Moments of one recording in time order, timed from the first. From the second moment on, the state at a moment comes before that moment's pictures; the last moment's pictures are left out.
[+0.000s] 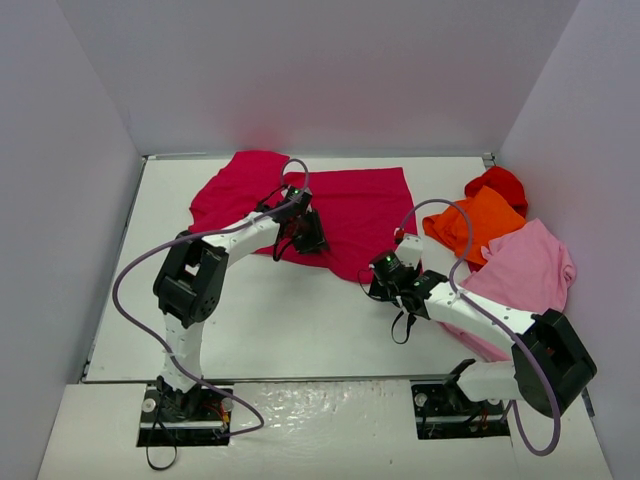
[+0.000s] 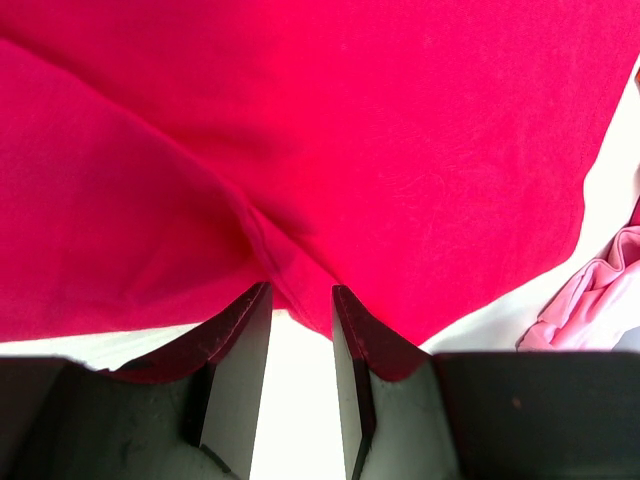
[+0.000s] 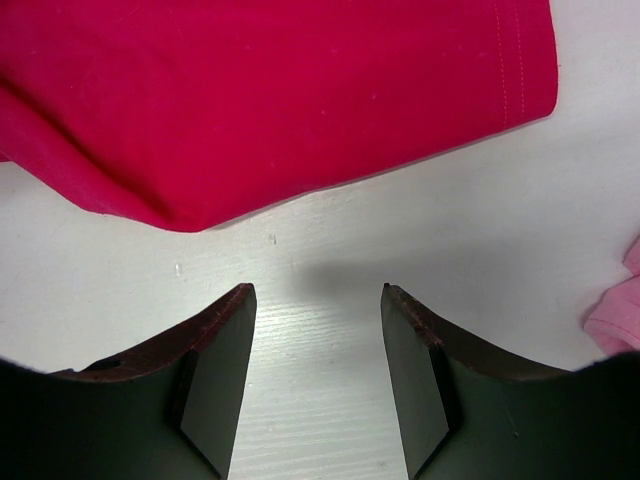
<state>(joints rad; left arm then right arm) -0.56 2.01 1.47 -0.40 0.22 -0.80 0.67 1.28 0.64 -0.36 0.45 0.79</state>
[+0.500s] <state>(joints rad) -0.56 2.01 1.45 -0.40 0.22 -0.80 0.67 1.28 0.63 -0.35 0.45 0.79</state>
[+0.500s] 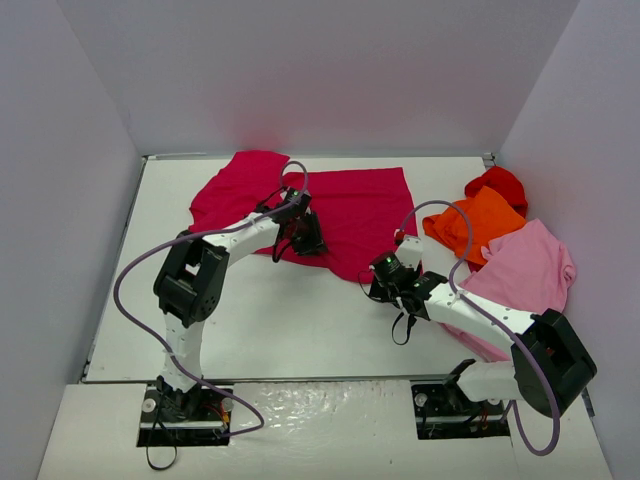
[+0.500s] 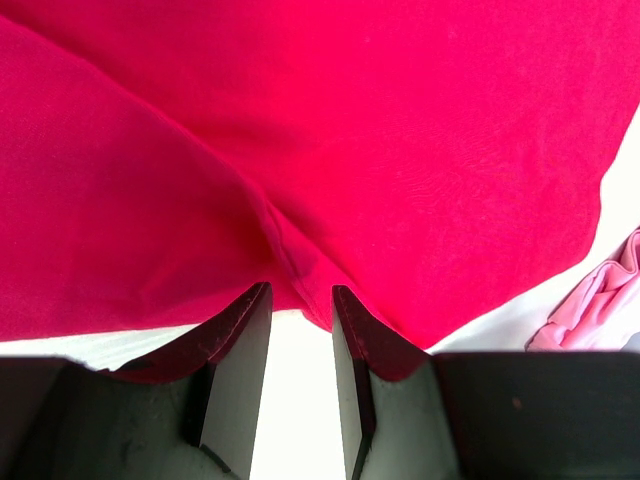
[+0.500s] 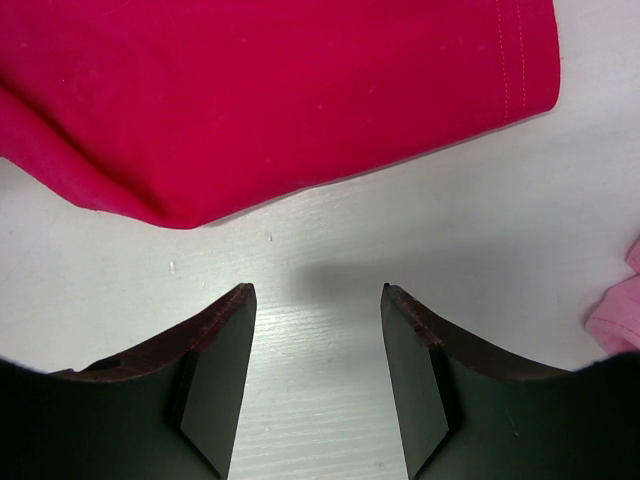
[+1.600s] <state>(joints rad) -0.56 2.04 1.46 -0.36 0.23 -0.80 0.67 1.35 0.63 -0.34 0.45 0.78</state>
